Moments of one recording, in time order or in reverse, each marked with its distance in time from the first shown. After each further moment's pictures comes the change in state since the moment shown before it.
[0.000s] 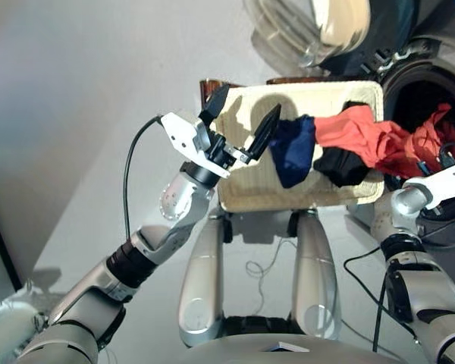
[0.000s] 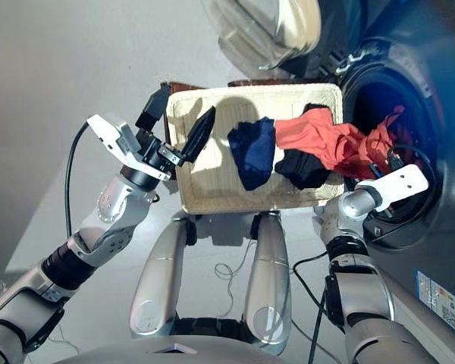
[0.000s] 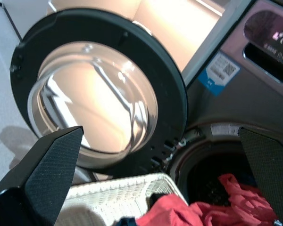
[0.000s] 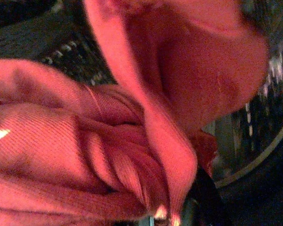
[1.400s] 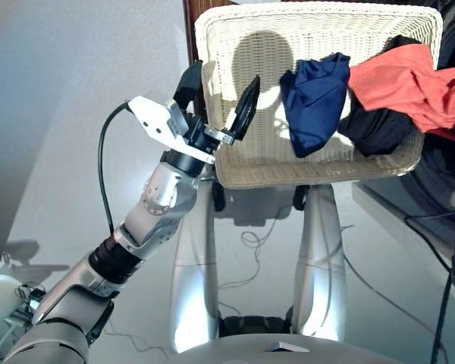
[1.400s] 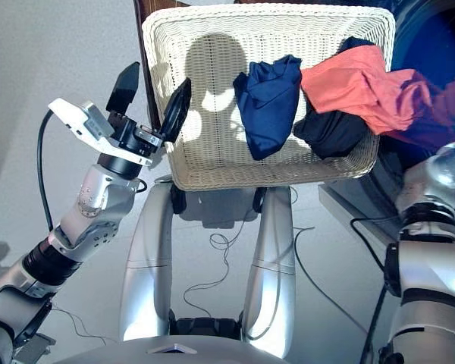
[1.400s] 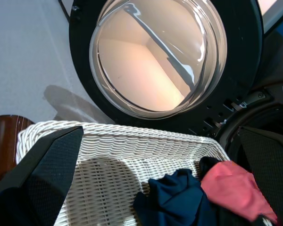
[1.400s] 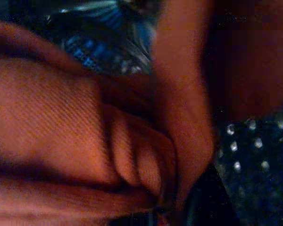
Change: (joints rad) left arm -0.020 0.122 0.060 -0.093 0.006 0.002 0.125; right arm -0.282 -0.355 -0.039 0.213 0.278 0.198 0.143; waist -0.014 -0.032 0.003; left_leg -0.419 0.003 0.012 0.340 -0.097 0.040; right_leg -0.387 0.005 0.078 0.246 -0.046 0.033
